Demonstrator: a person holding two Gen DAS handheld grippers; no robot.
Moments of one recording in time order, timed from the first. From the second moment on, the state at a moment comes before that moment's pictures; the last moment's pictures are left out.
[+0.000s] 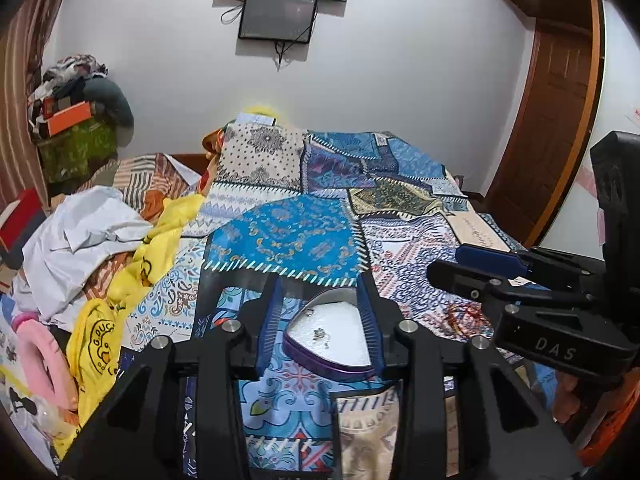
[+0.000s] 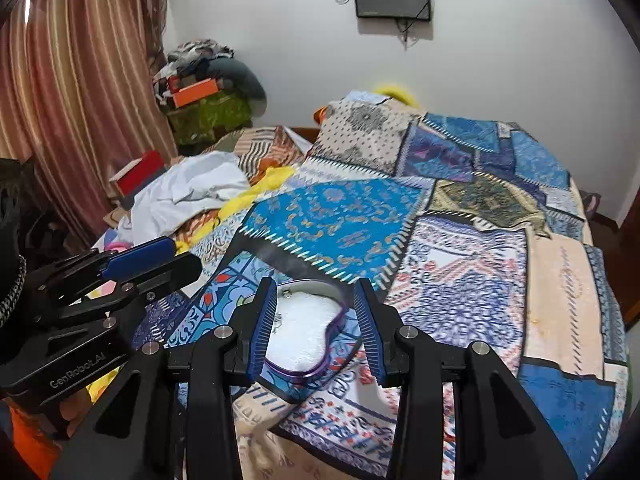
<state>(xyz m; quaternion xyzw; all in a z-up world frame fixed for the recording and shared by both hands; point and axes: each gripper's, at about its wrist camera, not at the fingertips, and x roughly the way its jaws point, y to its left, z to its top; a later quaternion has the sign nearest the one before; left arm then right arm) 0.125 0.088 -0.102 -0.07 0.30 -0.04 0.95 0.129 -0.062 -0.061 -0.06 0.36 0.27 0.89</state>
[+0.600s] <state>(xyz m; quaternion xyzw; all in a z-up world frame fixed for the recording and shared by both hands) 0.129 0.021 -0.089 -0.06 0.31 -0.06 0.95 0.114 -0.151 -0.040 -0.03 0.32 0.20 0.92</state>
